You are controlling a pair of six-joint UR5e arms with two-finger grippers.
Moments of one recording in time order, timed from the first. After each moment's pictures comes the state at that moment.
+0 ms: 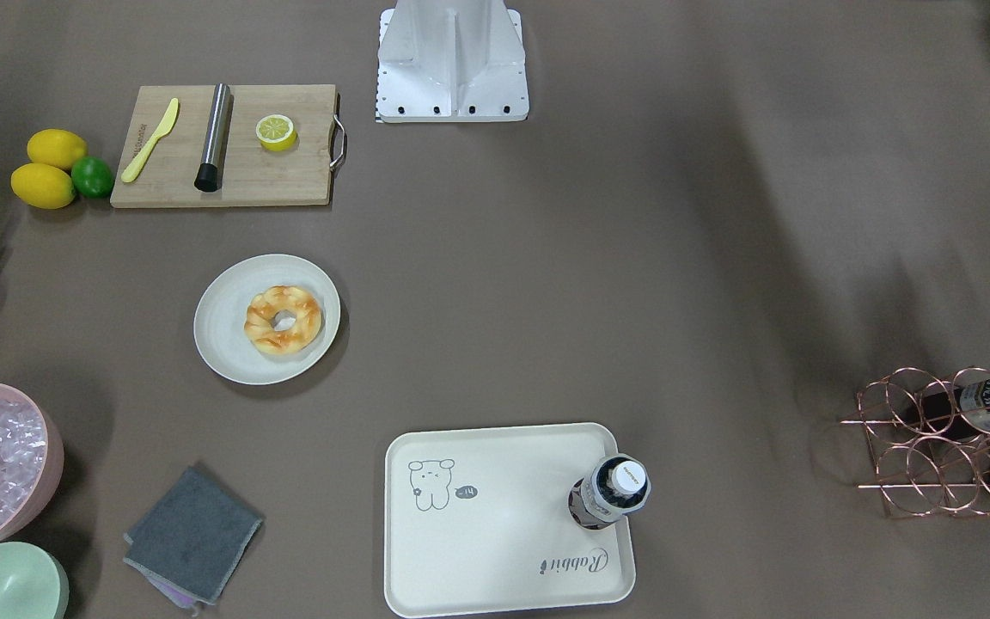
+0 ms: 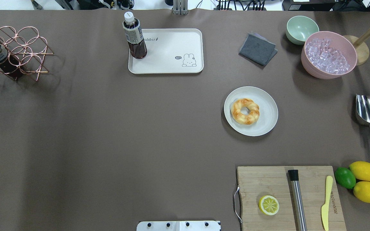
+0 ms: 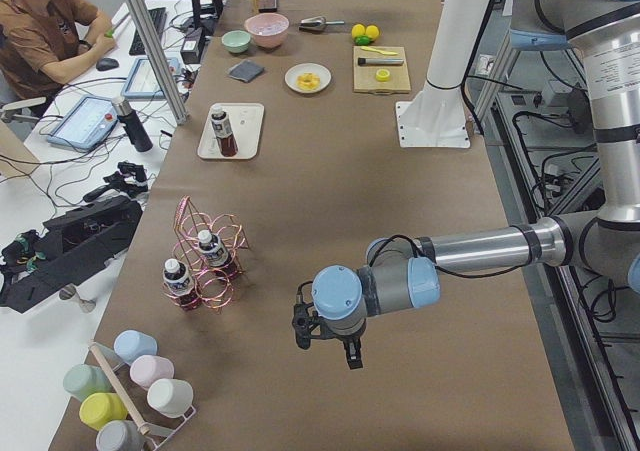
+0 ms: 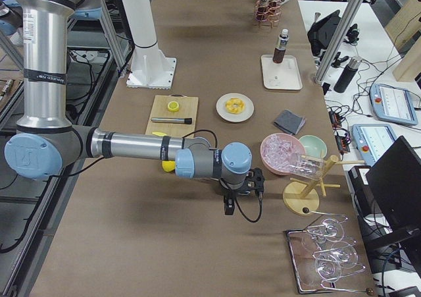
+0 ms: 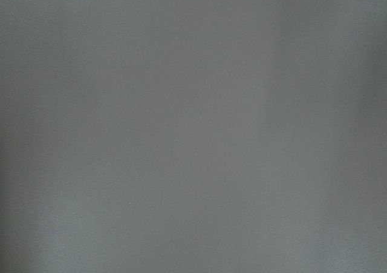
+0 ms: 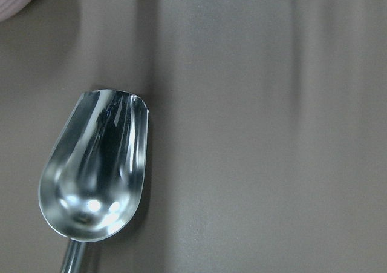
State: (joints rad) left arm -1.61 -1.28 -1.71 -1.48 -2.42 0.05; right arm 1.52 -1.66 1.61 -1.50 2.37 0.00
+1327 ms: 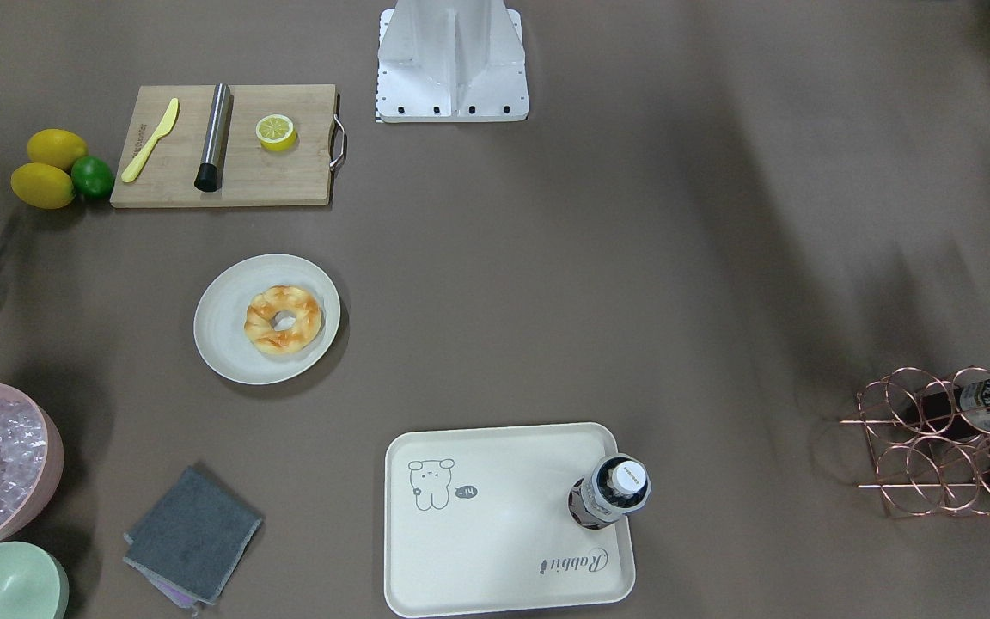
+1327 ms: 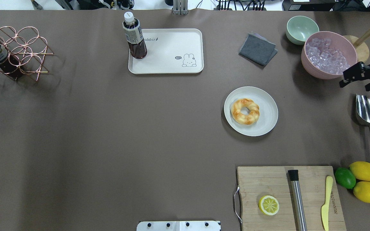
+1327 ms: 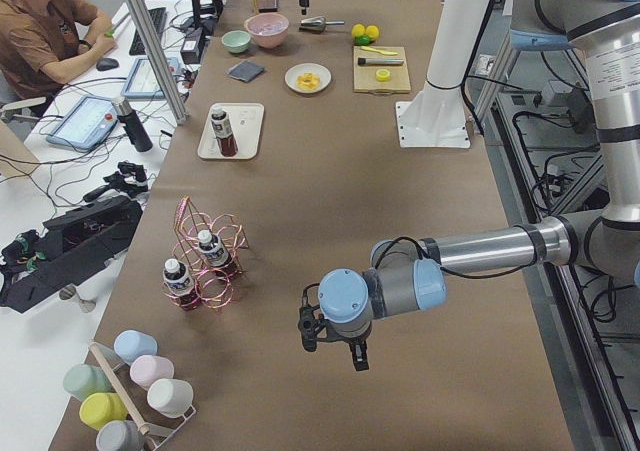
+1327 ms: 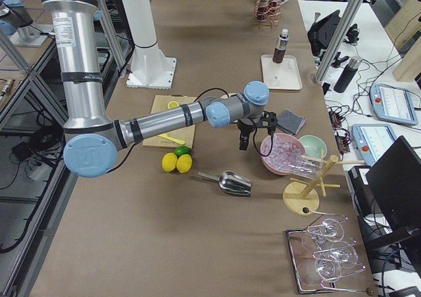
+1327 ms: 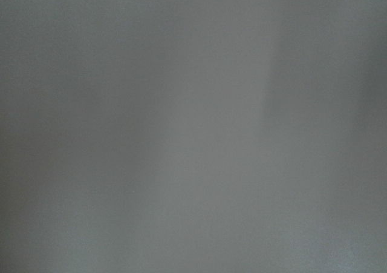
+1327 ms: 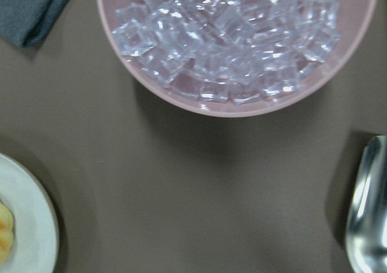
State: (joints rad) left arm -1.61 -1.26 -1.71 -1.48 -2.43 0.06; right arm 1.21 -1.47 1.76 -1.48 2.40 0.61
